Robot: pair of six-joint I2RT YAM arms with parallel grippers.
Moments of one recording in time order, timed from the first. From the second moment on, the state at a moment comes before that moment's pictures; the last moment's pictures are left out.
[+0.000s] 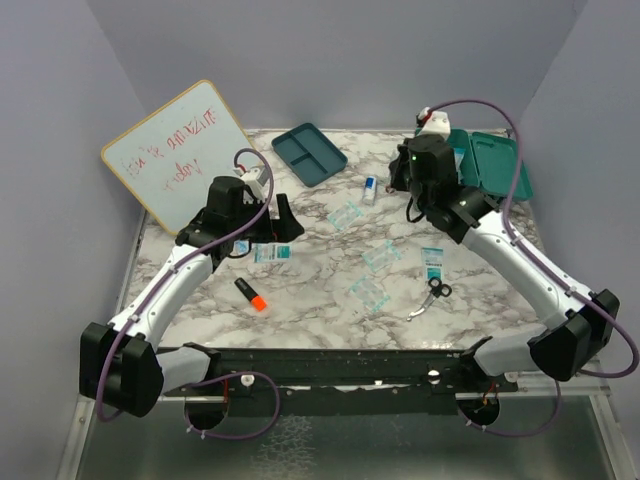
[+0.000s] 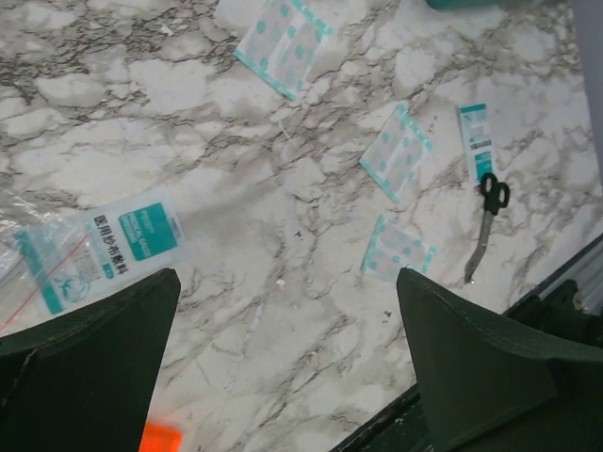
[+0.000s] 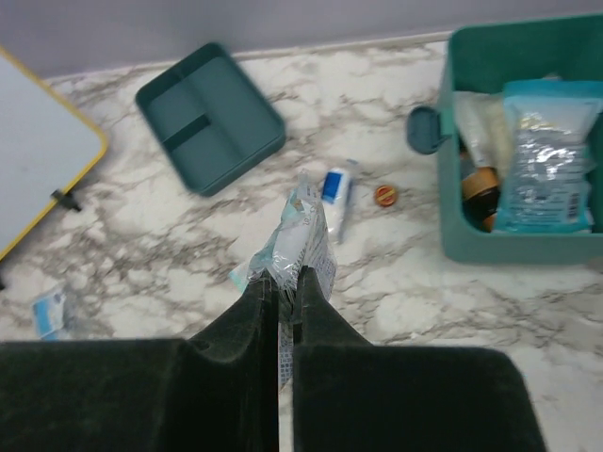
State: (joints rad) left arm -0.33 1.19 0.92 -0.31 0.40 -0.41; right arm 0.63 1.37 1.34 -0.36 0.45 0.38
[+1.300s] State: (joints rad) left arm -0.33 1.16 0.88 -0.35 0.27 -0.27; right arm 0.16 2.05 1.81 -0.50 0.33 0.12
